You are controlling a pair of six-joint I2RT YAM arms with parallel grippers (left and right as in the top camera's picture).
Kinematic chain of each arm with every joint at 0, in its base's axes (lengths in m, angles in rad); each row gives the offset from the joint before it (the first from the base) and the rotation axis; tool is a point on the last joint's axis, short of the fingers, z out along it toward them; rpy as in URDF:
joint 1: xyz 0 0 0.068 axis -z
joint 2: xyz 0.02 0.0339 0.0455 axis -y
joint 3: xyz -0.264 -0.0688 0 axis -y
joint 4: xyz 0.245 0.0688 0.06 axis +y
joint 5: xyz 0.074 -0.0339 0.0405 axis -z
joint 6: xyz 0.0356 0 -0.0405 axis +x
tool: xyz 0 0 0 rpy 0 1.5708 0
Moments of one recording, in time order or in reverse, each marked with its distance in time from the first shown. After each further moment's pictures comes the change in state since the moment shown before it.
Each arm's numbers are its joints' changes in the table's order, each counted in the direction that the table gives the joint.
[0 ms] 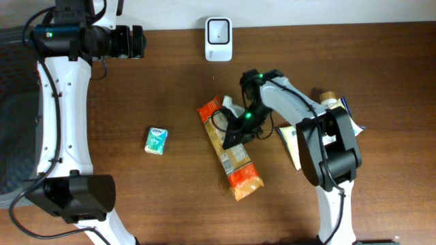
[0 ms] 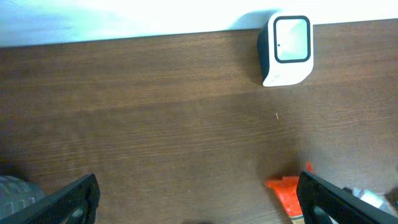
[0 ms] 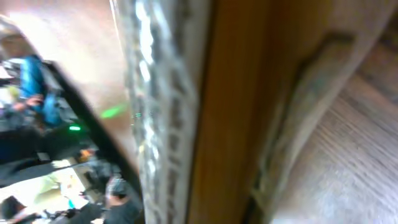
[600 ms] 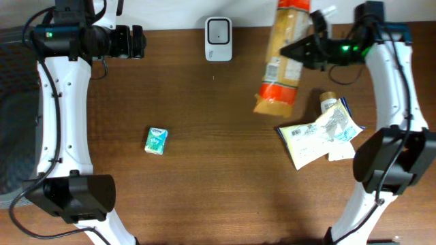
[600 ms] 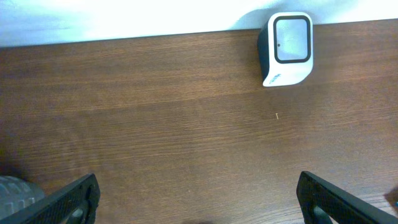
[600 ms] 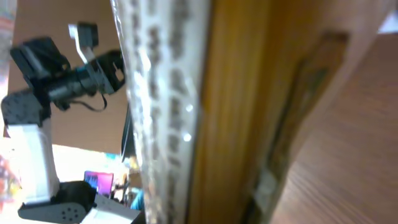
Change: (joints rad) left arm 0.000 0.000 0.000 -0.001 0.000 0.000; right arm 0.524 0.136 0.404 0.027 -0.562 0.103
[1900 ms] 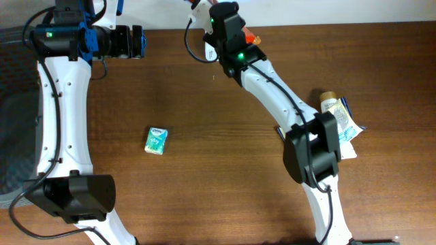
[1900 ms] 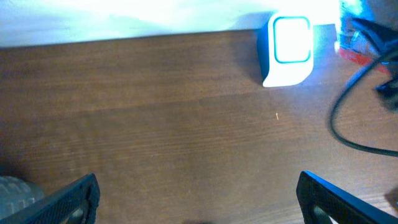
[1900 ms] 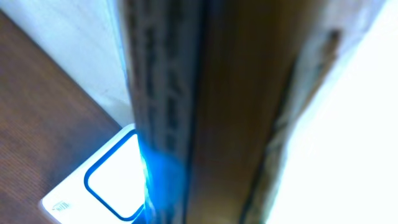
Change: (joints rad) left arm 0.000 0.000 0.000 0.000 0.000 0.000; right arm -0.631 -0.257 0.049 -1.142 1.627 -0.612
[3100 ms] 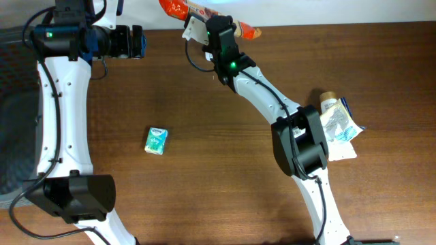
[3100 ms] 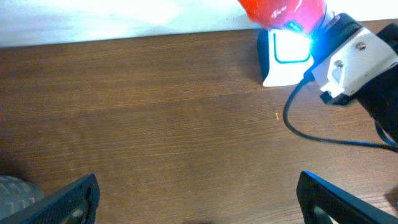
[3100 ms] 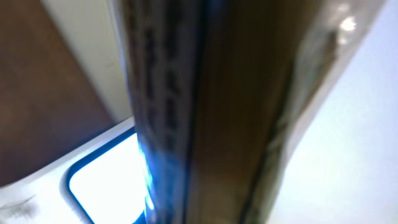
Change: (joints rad) left arm 0.000 0.000 0.000 0.001 0.000 0.000; right arm 0.003 -0.115 0.000 -0.105 0.006 -0.260
